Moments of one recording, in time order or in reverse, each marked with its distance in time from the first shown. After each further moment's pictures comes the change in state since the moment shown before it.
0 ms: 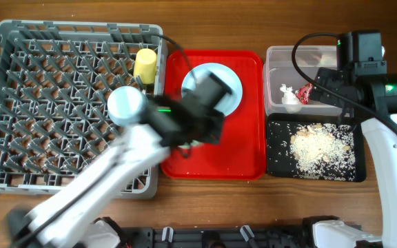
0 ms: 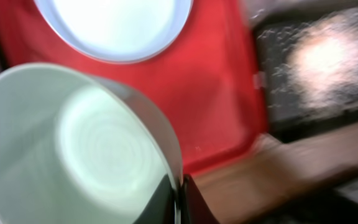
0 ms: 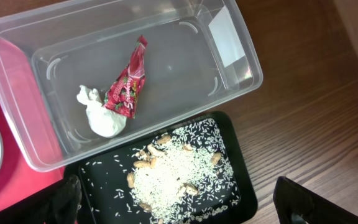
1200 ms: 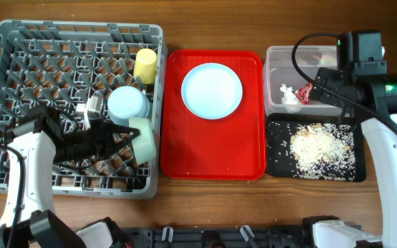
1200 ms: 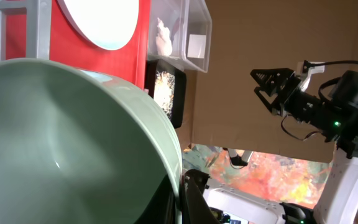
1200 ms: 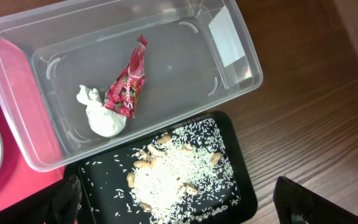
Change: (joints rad) left arm 1.134 -0.077 -0.566 -0.206 1.175 0.776; right arm 0.000 0.000 0.000 0.000 0.000 0.000
